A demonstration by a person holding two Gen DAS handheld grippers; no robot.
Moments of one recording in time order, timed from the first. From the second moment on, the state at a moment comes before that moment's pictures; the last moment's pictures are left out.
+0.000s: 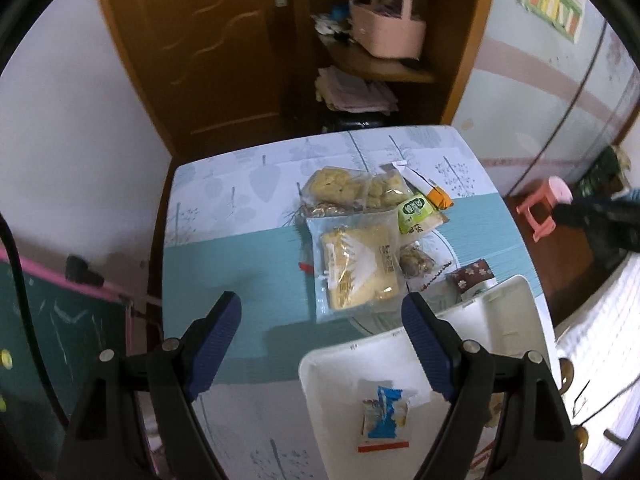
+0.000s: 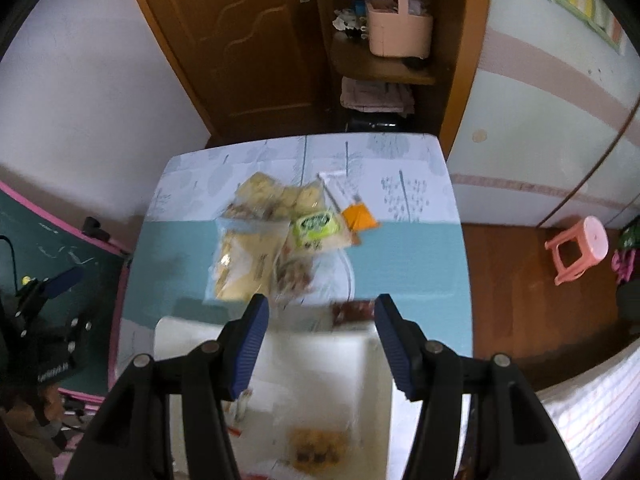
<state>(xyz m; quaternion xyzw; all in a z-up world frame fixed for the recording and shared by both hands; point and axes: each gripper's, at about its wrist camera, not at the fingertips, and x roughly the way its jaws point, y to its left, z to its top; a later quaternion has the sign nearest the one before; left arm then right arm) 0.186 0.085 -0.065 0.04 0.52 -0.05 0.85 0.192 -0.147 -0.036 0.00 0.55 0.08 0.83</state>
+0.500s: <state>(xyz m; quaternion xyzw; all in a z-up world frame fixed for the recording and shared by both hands) 0.325 0.033 -0.221 0.07 0.64 -0.09 0.76 0.370 -0.145 -0.190 -0.05 0.64 0.07 0.76</state>
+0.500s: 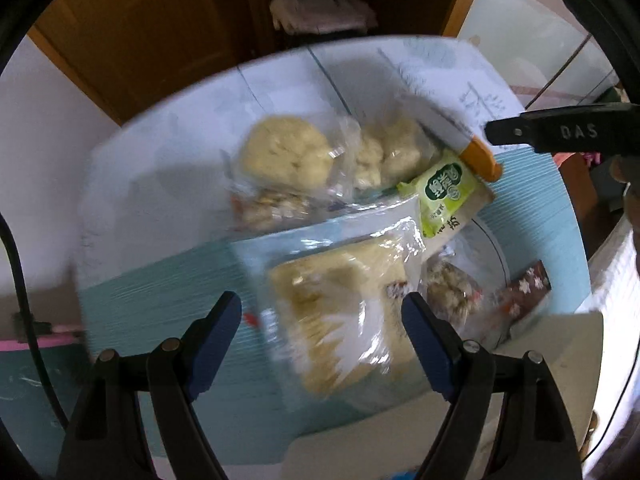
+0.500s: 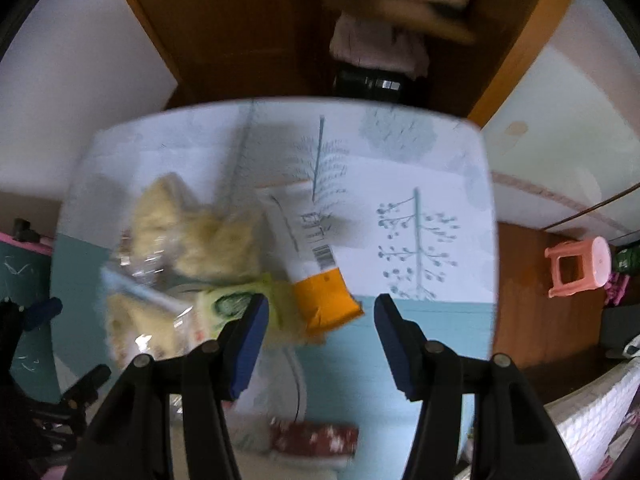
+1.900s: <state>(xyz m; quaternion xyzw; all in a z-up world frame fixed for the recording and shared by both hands) 0.288 0.084 -0.199 -0.10 0.59 -0.04 0.80 0.323 -0.140 -0.144 0.00 0.59 0.12 0.80</state>
